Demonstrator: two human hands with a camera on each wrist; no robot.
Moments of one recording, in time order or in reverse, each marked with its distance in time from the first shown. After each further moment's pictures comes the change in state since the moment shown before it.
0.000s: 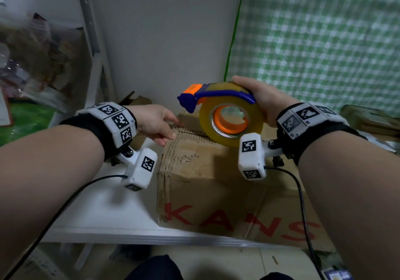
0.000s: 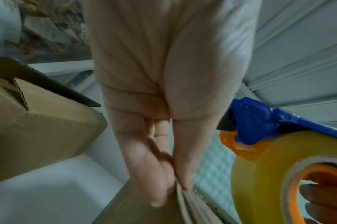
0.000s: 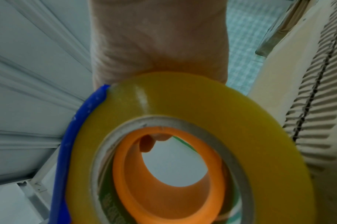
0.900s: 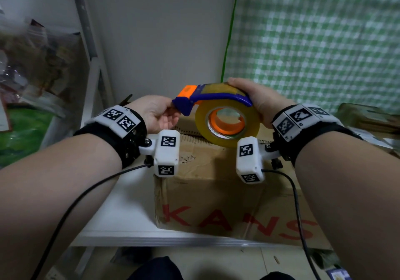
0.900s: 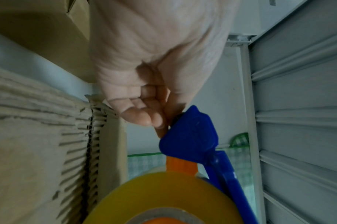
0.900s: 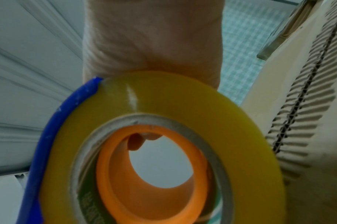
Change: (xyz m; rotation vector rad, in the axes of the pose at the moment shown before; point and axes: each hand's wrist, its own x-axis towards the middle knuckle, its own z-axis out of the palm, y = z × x) left_hand -0.003 0.034 0.017 -0.895 0.288 -0.071; right_hand -0.004 0.002 -0.001 0.008 0.018 -0.025
